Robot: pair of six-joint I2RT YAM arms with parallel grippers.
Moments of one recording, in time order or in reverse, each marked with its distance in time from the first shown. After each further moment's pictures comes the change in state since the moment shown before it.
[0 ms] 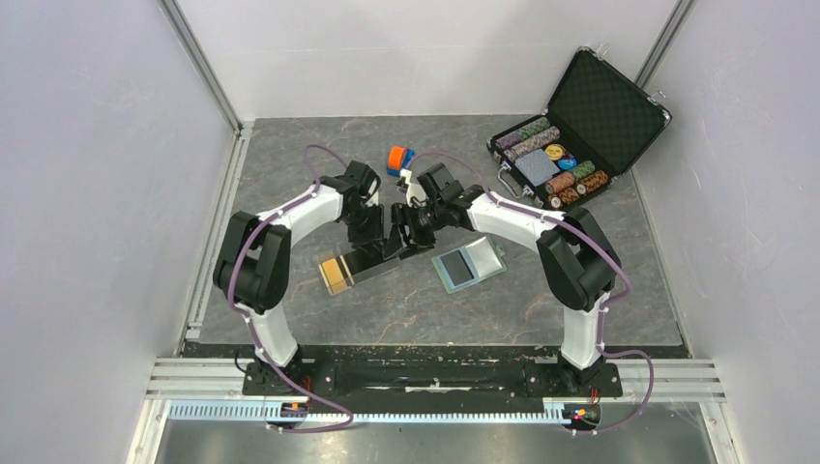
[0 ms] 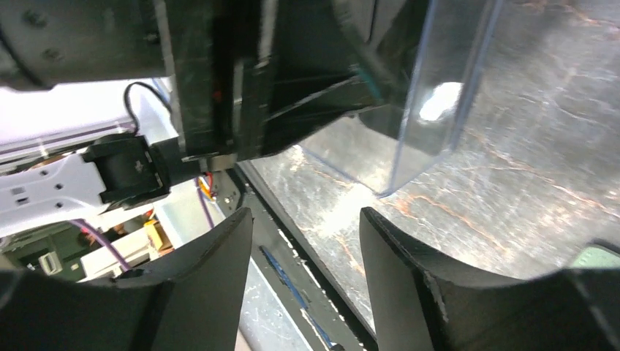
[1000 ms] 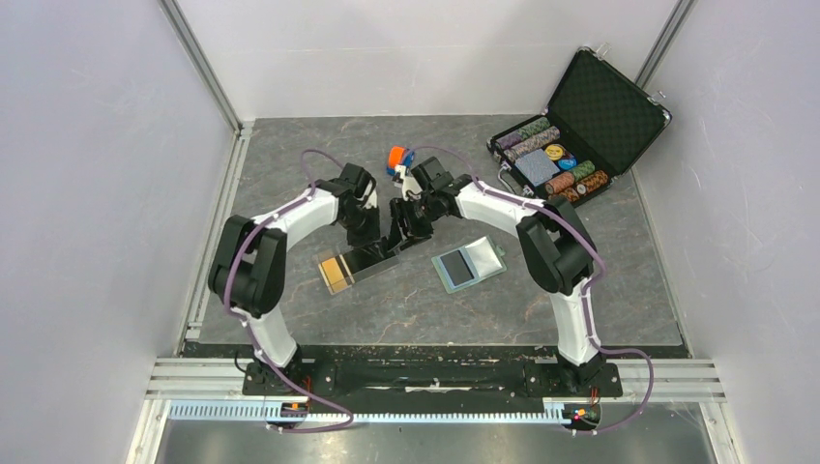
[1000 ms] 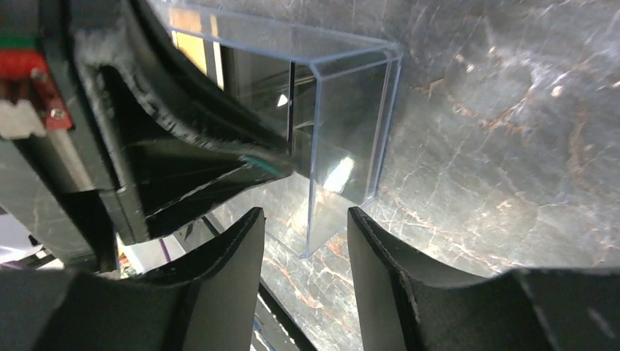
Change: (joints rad) left arm 0.016 -0.047 -0.054 0.029 0.065 0.010; right arm -0.033 0.167 0.183 -0.078 0.051 -0.122
